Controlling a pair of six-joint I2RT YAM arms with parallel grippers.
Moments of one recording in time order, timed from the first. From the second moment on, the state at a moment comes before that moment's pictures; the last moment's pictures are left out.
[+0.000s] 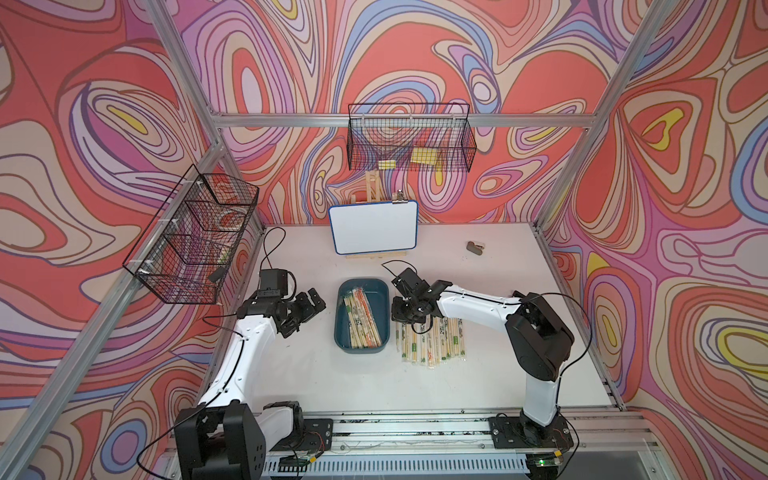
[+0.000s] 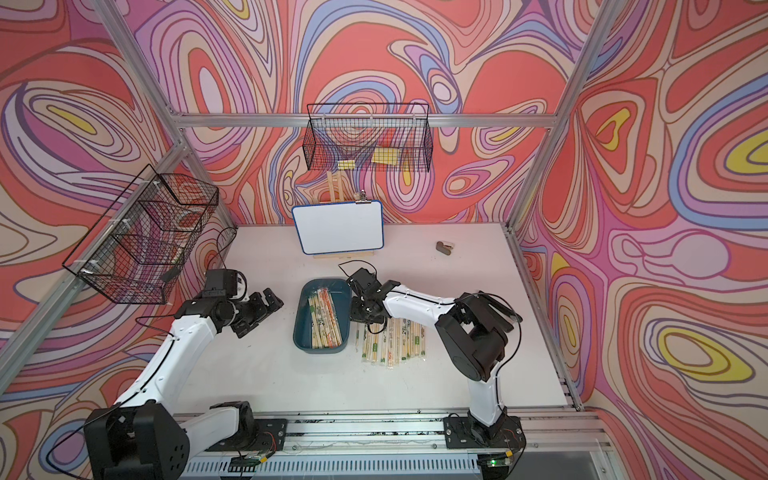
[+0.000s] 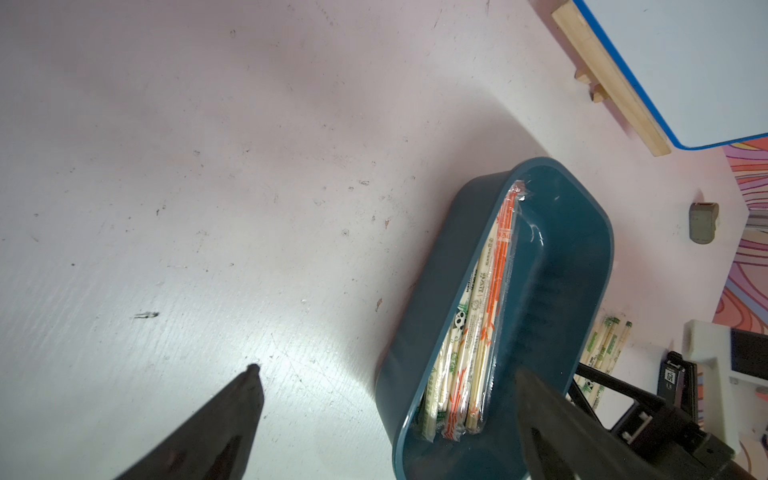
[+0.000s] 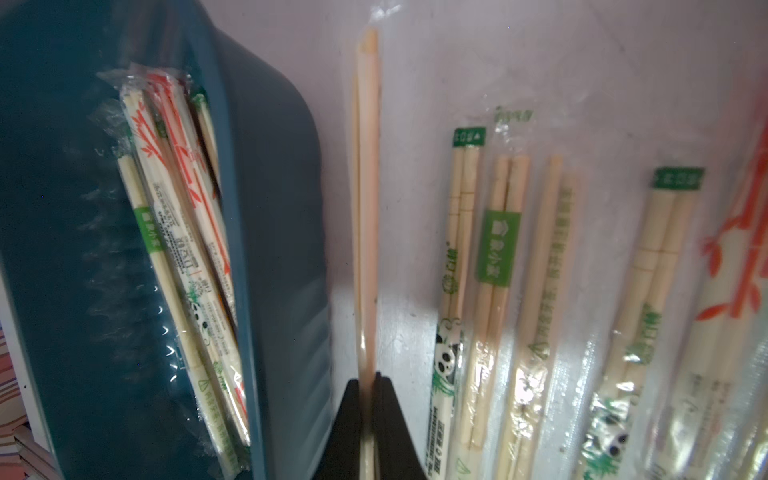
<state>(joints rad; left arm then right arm) 0.09 1.16 0.87 -0.78 0.25 -0.56 0.78 1.92 1.33 -0.50 -0.07 0.83</state>
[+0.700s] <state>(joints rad) 0.09 1.16 0.86 -0.78 0.25 -0.56 0.79 1.95 1.30 -0.49 -0.07 0.85</state>
